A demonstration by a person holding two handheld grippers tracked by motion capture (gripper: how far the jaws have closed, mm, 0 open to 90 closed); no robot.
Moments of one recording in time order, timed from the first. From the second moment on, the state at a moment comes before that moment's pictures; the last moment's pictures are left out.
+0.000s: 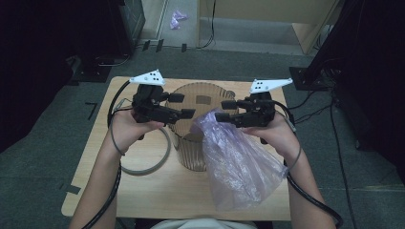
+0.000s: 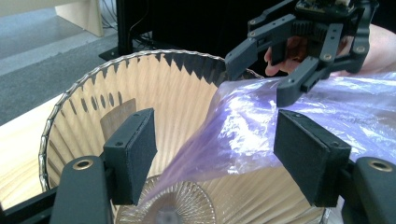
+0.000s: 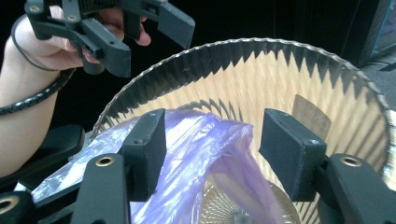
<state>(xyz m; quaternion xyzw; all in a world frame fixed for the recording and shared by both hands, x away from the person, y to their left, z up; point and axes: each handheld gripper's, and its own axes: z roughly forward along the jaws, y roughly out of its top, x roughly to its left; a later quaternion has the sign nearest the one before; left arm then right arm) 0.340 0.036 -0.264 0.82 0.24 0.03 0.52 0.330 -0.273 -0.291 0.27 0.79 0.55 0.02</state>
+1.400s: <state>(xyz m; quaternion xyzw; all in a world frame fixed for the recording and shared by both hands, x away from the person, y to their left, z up) 0.320 0.028 -0.272 0.83 0.22 -0.03 0.51 0.301 -0.286 -0.301 0.18 0.81 0.55 -0.06</state>
